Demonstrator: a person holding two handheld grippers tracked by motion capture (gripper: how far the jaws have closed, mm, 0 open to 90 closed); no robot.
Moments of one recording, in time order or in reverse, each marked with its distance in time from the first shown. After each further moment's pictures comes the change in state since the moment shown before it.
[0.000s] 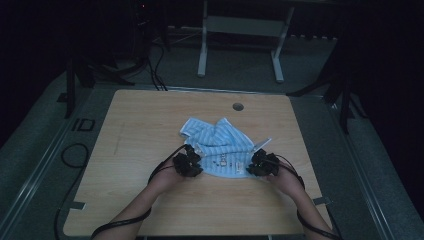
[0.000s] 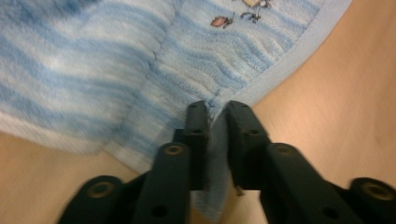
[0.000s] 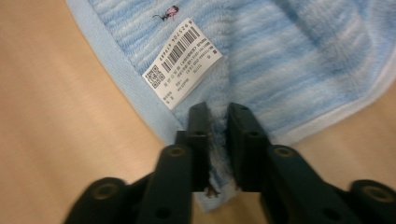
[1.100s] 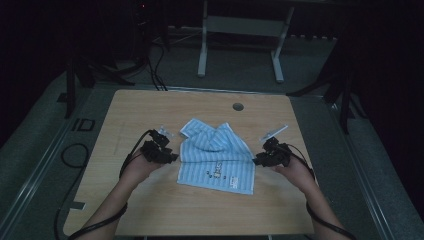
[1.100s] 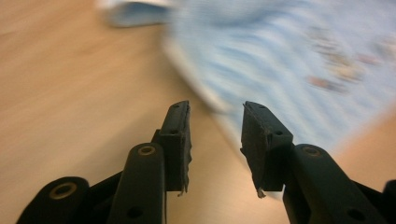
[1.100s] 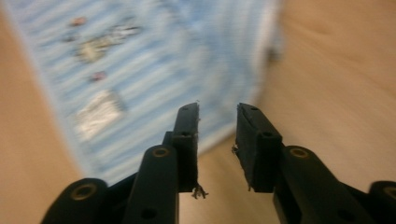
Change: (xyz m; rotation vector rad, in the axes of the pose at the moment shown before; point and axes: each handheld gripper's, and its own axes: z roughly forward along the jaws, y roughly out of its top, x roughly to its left) left arm 0.036 -0.042 -0.081 -0.054 0.001 -0.202; right arm -0.014 0.004 -0.046 -0.081 0.063 0.080
